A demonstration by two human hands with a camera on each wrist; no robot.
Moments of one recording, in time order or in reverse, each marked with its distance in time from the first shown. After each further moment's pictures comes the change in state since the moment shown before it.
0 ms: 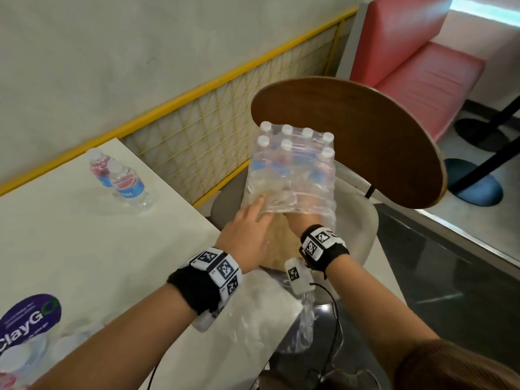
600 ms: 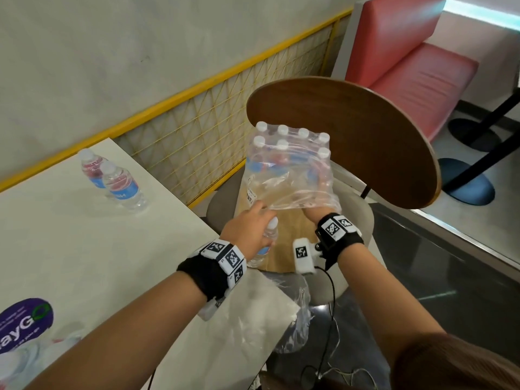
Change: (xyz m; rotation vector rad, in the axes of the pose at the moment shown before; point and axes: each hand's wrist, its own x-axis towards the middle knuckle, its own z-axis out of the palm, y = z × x) left_hand 0.031 -0.005 0.012 -0.116 -0.057 -0.031; right_hand -0.015 -0.001 -0.054 0.000 -0.054 0.077
